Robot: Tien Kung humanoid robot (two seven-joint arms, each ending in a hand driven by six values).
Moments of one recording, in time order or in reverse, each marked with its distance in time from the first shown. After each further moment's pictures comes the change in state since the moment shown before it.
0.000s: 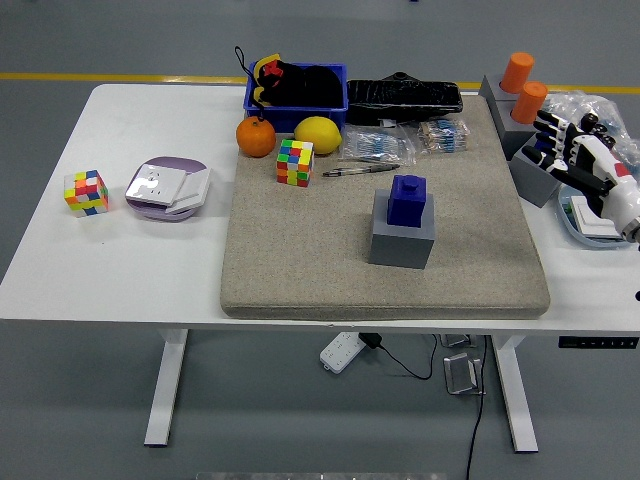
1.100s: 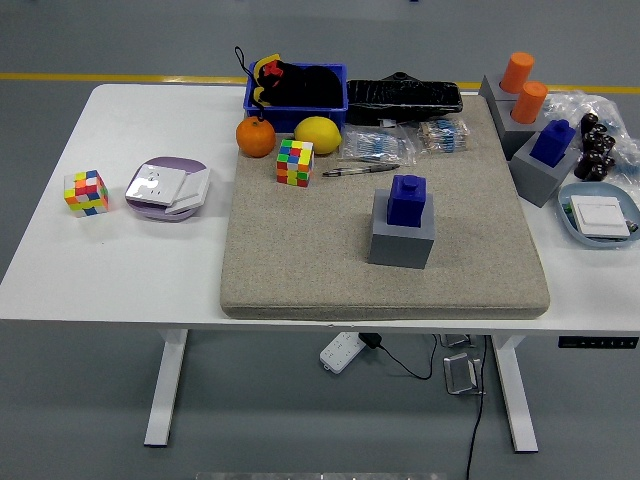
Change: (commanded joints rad) left arm -0.011 0.000 -0.010 -0.001 0.014 0.014 0.002; right arm -0.226 -0.076 0.397 0.156 0.000 0.015 -0.065
